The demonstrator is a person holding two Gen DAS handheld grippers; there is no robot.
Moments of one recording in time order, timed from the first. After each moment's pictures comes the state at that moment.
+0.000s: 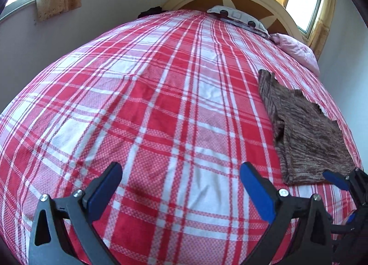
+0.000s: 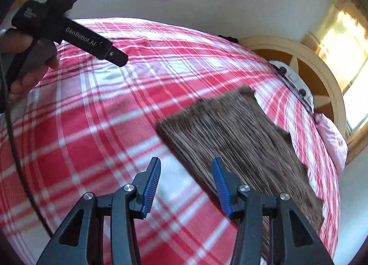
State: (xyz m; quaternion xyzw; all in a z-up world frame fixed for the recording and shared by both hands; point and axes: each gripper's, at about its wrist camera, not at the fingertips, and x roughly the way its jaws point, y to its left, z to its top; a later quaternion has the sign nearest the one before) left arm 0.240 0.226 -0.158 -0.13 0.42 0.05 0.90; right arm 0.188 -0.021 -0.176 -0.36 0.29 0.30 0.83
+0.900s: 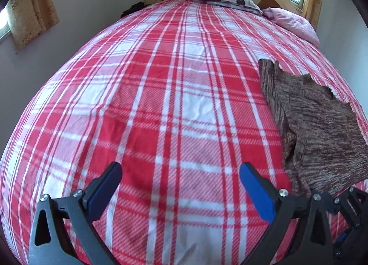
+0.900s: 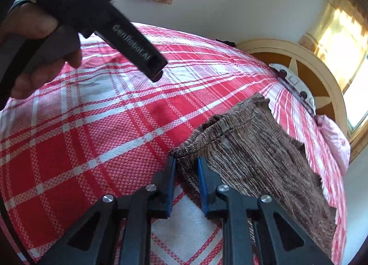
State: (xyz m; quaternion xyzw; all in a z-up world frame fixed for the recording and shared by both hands) left arm 0.314 0.201 -0.152 -0.04 0.46 0.03 0.89; right arm 0.205 0.010 -0.199 -0.34 0.29 0.29 0.85
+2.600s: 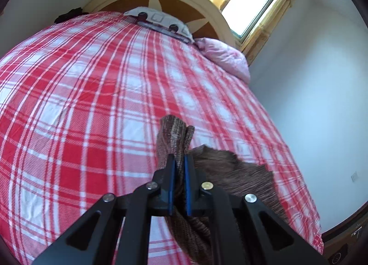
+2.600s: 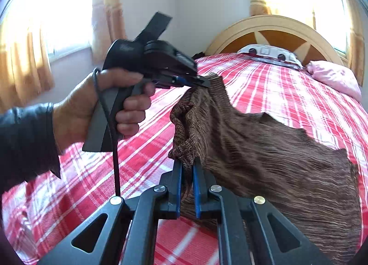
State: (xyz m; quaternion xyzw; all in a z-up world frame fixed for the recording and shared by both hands) left arm 0.435 0.072 -0.081 -0.20 0.38 -0.20 0.88; right arm 0.233 -0.129 -0.122 -0.07 0.29 0.30 0.90
